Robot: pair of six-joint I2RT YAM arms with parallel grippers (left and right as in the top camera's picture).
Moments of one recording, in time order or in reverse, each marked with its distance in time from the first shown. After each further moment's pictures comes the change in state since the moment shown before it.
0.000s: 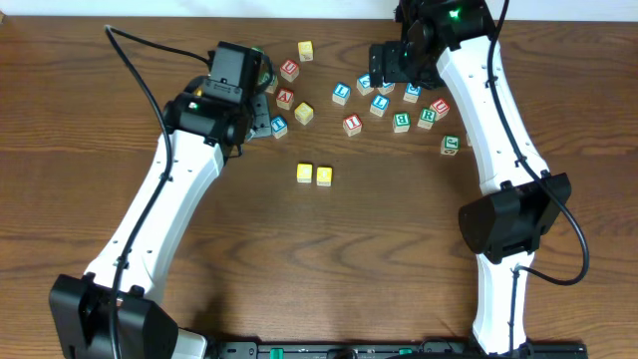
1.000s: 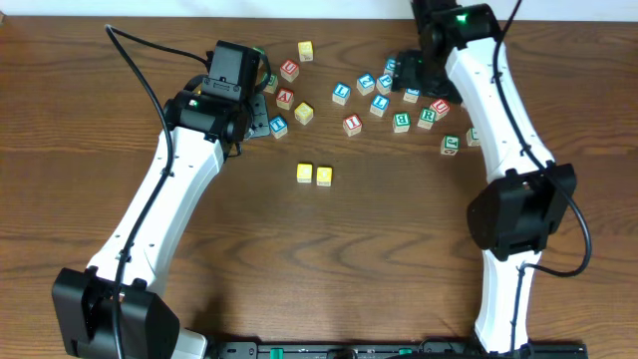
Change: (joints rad) left arm 0.008 0.018 0.000 0.000 -0.001 0.000; right arm -0.069 0.000 -0.150 0.034 0.085 0.190
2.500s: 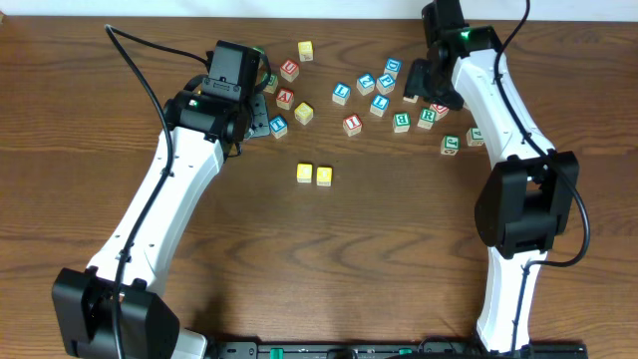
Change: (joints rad) left arm 0.000 0.000 0.000 0.000 0.000 0.000; right arm -0.048 0.000 -0.214 0.250 0.009 0.019
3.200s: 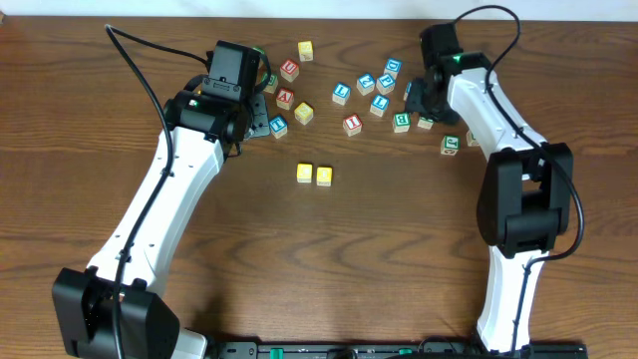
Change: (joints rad) left arm 0.000 0.000 0.000 0.000 0.000 0.000; right arm -0.016 0.000 -0.223 0.223 0.014 0.001
